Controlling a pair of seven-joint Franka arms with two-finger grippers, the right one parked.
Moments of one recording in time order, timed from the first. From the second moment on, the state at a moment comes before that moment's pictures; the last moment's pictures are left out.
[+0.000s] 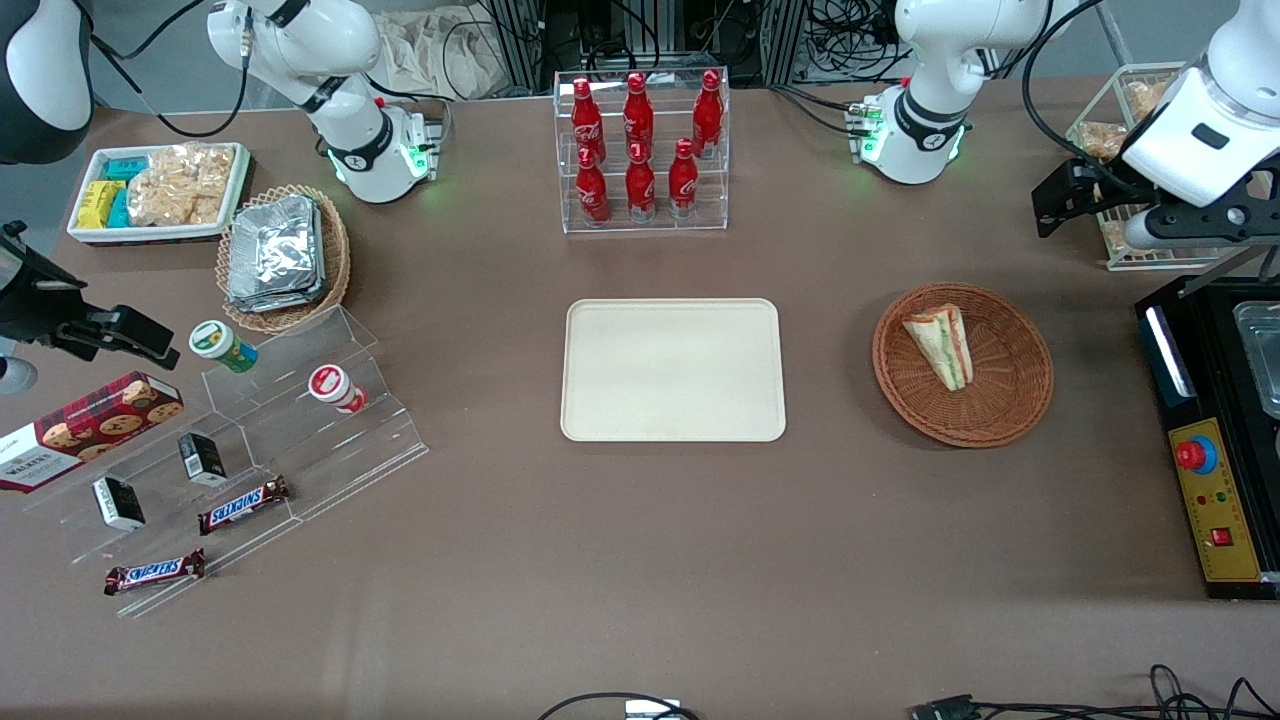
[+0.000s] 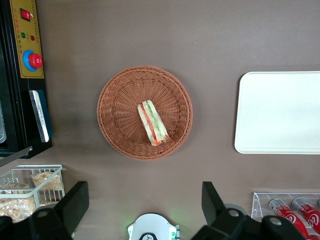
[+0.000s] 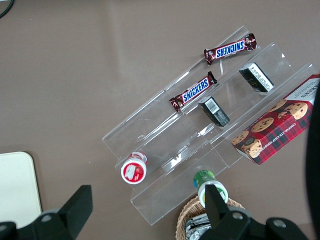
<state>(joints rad) -0.05 -0.07 -0.11 -1.53 0.04 1.37 -0.13</state>
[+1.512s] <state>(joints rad) -0.04 -0.09 -0.11 -2.24 -0.01 1.90 -0.14</state>
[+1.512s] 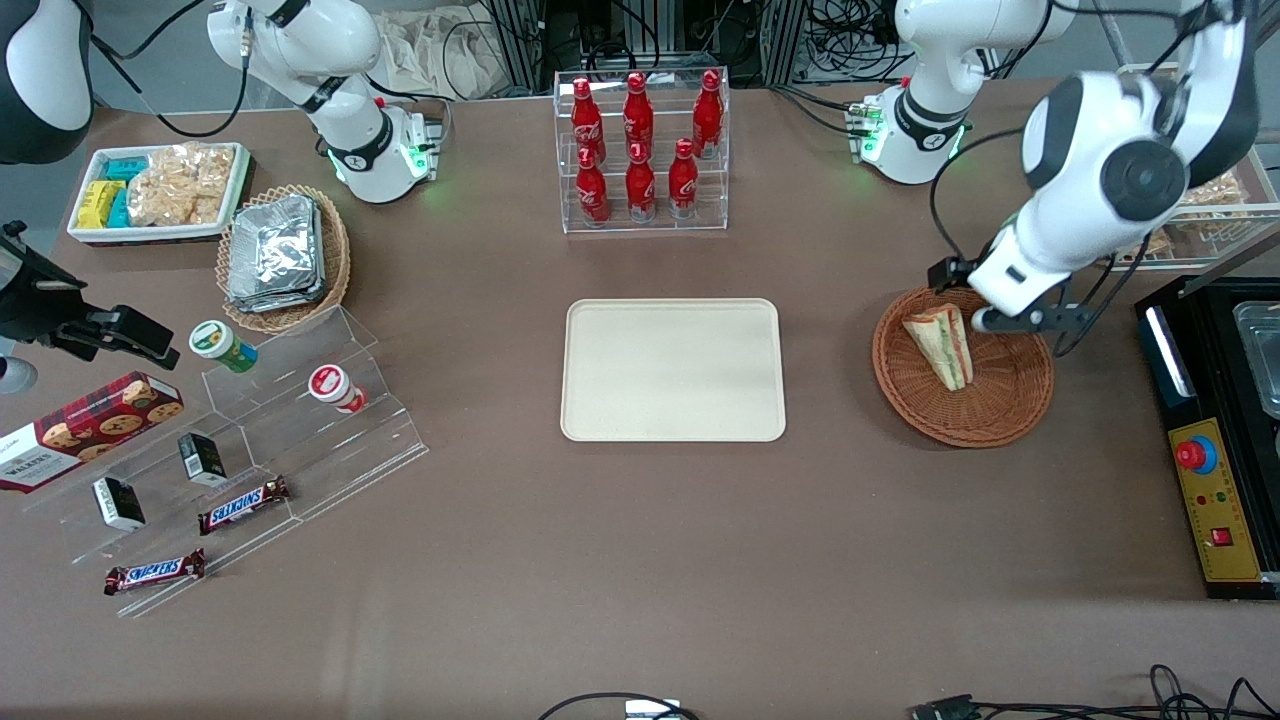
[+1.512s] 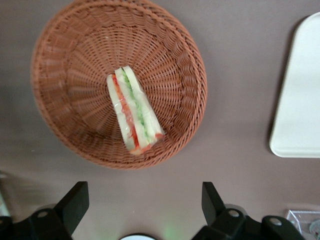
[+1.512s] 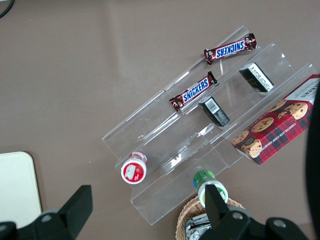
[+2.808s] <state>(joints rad) 0.00 0.26 -0.10 -2.23 -0.01 2.06 -0.16</state>
